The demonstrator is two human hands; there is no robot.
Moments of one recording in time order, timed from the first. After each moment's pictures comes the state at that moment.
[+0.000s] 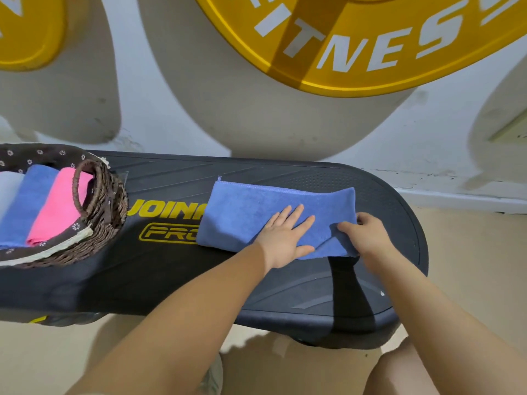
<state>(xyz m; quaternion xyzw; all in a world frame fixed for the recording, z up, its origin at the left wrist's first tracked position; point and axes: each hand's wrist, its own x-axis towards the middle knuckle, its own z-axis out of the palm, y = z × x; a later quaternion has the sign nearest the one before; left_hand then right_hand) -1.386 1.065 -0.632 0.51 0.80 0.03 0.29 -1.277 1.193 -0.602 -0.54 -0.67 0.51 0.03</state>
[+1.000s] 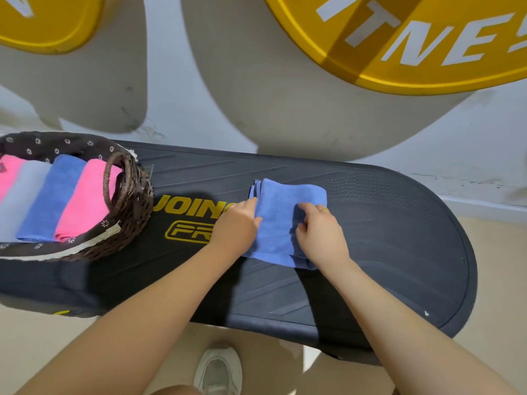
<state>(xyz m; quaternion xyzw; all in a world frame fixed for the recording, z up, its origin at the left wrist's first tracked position) -1.467 0.984 -0.629 0.32 0.92 0.13 0.16 -1.364 1.102 -0.610 -0.32 -0.90 0.29 -0.03</state>
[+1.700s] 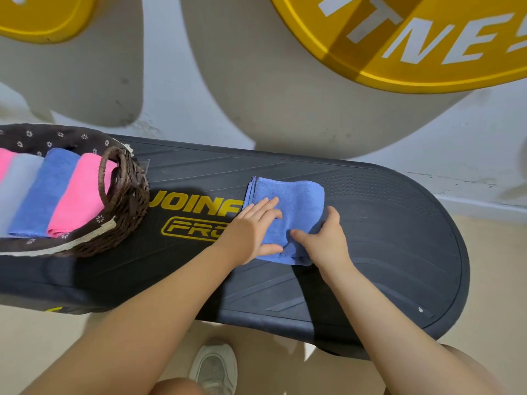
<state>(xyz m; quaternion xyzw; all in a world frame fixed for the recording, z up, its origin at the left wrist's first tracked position) -1.455 0.978 -0.645 0.52 0.82 0.16 0.17 -1.347 1.096 -0.610 -0.47 -0.70 0.53 0.01</state>
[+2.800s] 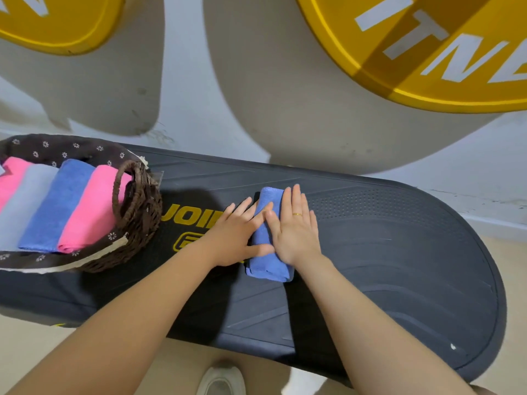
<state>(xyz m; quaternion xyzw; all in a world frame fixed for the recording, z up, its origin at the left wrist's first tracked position) -1.512 0.959 -0.640 0.49 0.84 0.02 0.23 -1.425 1.073 -0.632 -0.27 -0.91 0.31 -0.09</state>
